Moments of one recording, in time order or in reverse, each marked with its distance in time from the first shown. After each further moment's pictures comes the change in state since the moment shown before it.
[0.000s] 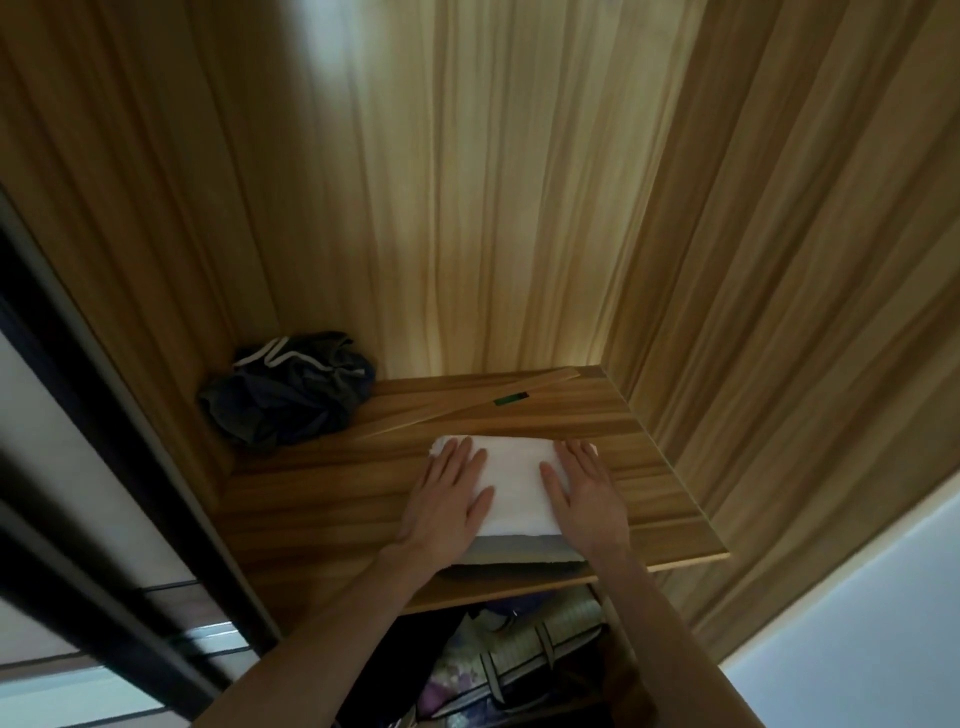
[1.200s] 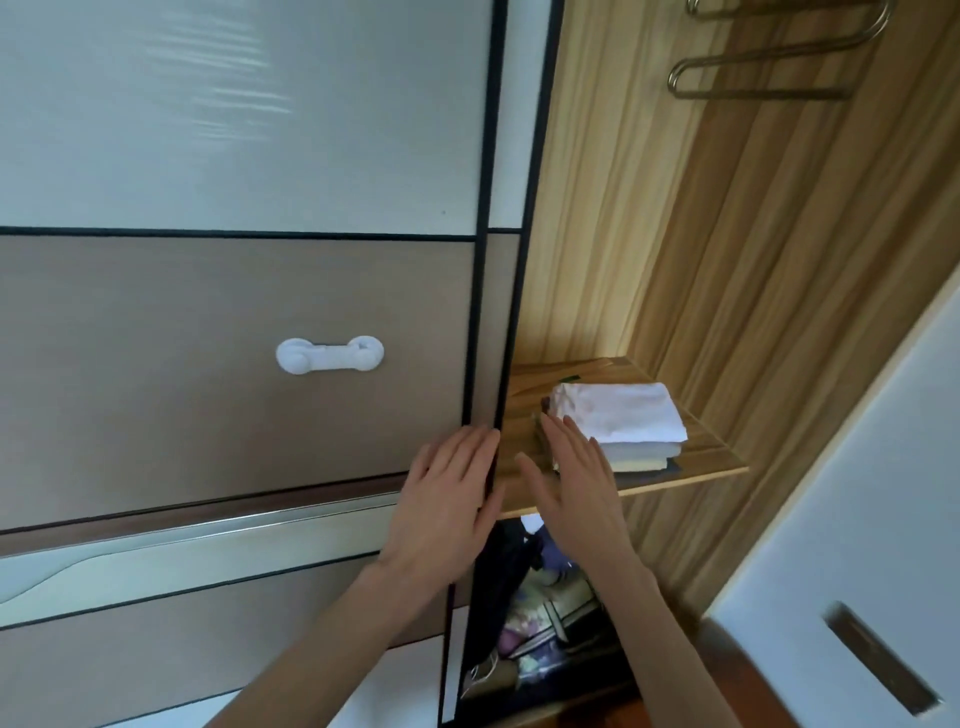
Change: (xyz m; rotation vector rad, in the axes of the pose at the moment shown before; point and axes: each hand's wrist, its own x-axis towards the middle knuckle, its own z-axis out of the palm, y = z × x) left_hand -0.328 -0.137 -0.225 0.015 0.405 0.252; right_hand -0.245 -0.353 -0.042 0.043 0.192 -0.151
